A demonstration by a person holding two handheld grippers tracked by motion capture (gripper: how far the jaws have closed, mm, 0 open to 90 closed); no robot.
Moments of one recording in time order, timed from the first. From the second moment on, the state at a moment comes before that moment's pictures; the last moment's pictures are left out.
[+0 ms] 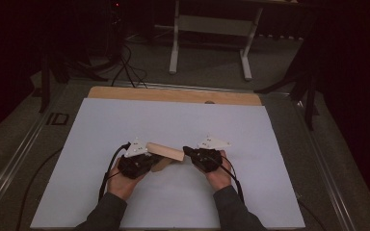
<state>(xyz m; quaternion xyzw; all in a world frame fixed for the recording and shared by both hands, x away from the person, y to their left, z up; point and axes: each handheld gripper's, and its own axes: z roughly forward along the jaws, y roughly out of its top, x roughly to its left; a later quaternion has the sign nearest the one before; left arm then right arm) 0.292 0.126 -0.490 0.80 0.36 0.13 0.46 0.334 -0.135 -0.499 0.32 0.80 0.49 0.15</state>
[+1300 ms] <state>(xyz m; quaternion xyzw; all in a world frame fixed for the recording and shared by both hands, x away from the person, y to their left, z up) 0.291 0.123 -0.489 0.80 0.36 0.13 0.46 0.316 -0.119 -0.497 0.27 0.82 0.48 0.15</state>
